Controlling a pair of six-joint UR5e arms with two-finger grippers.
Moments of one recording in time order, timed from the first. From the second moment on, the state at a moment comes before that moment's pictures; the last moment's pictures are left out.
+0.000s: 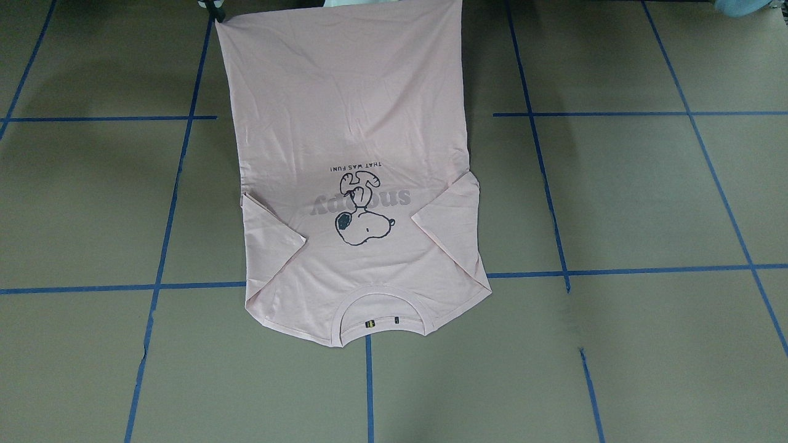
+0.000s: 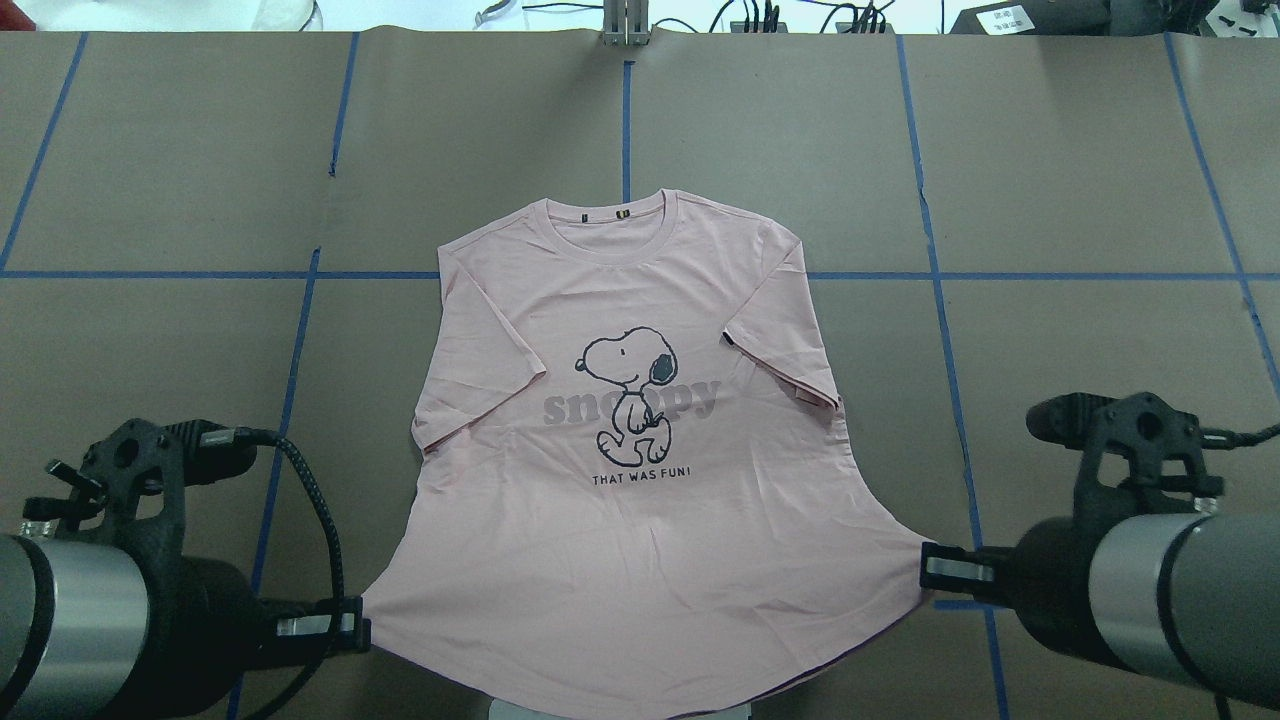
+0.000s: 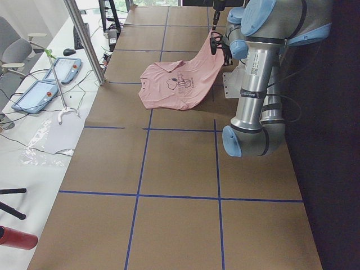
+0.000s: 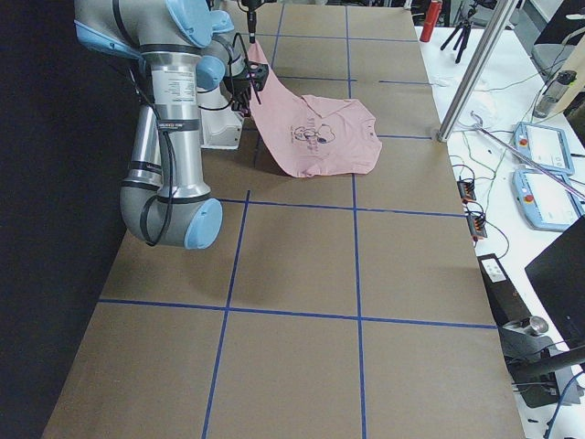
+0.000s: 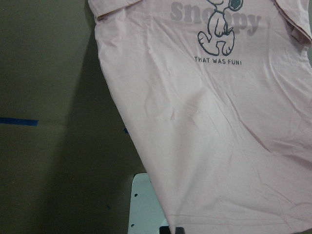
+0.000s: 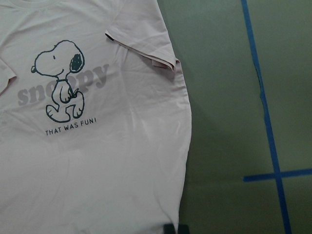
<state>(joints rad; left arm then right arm) -0.27 -1.87 -2.61 -1.31 -1.79 -1.54 0.26 -1.39 2.64 -1.93 1.62 1.55</state>
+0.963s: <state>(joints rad) -0.62 -2.07 -2.15 -1.36 -1.78 -1.22 0.65 -1.03 2.05 -1.83 1.65 1.22</state>
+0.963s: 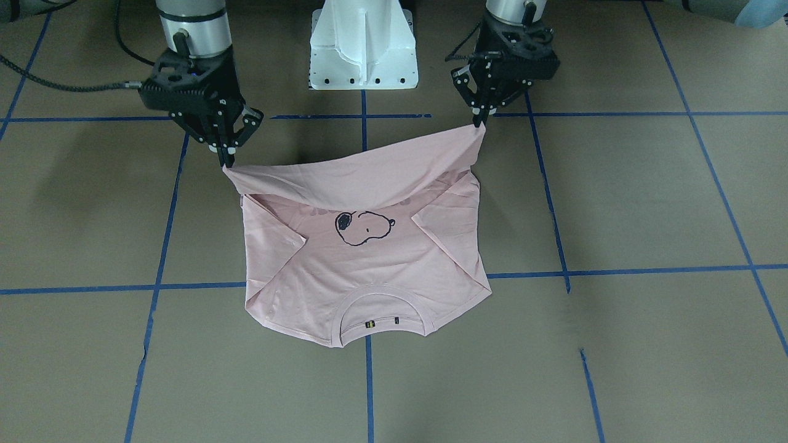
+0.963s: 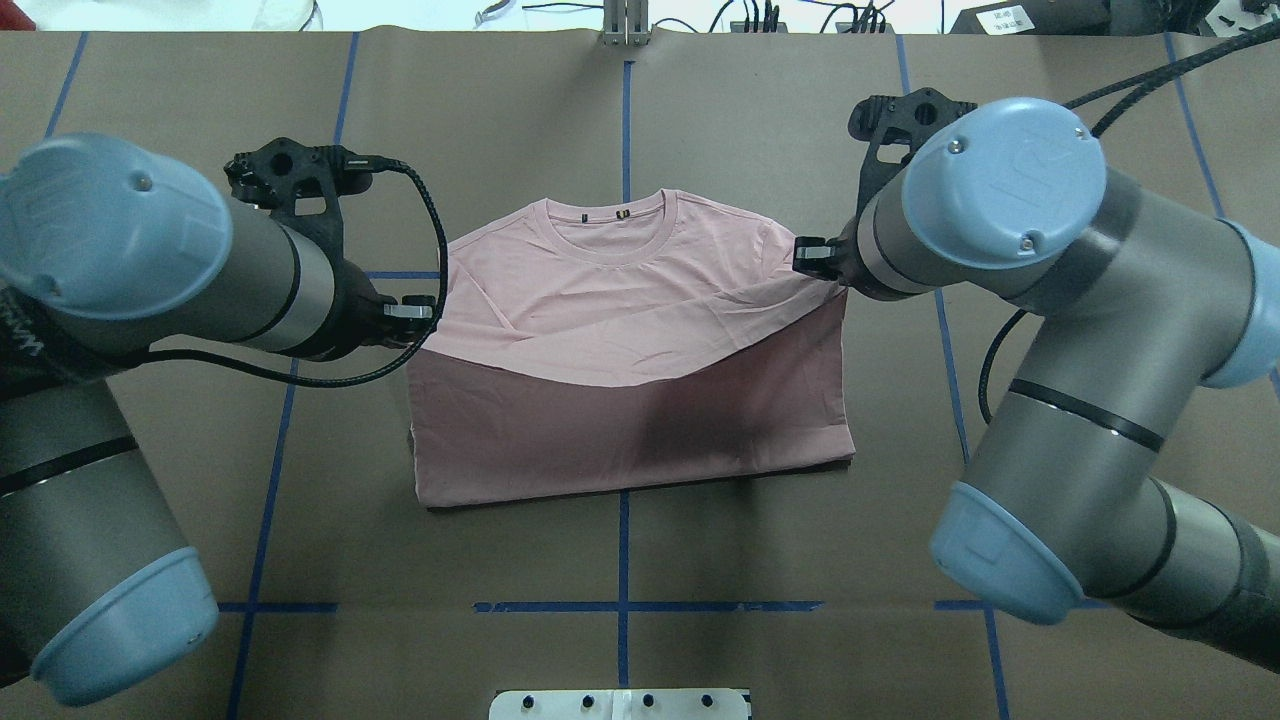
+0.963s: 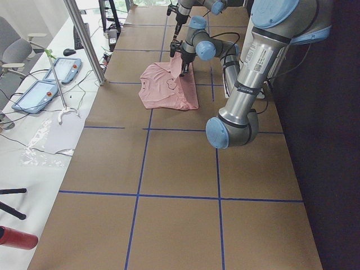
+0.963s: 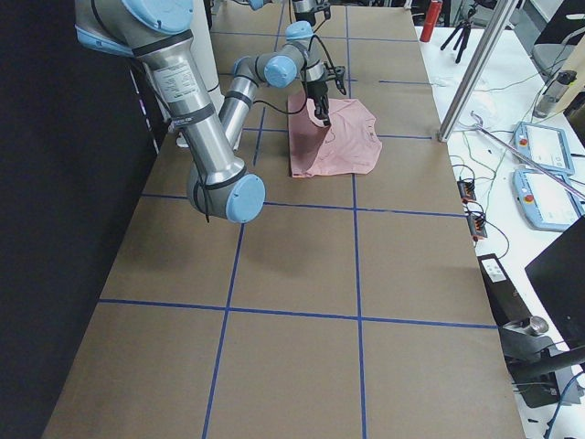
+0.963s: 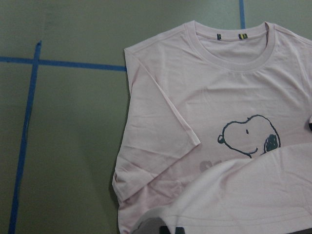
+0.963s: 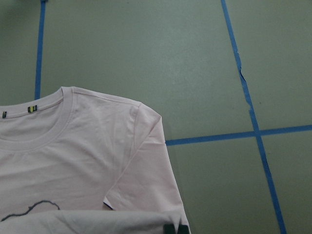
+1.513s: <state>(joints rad) -0.68 -2.09 -1.85 -1.64 -1.73 -1.19 0.70 -0.97 1.78 -1.62 1.65 1.21</state>
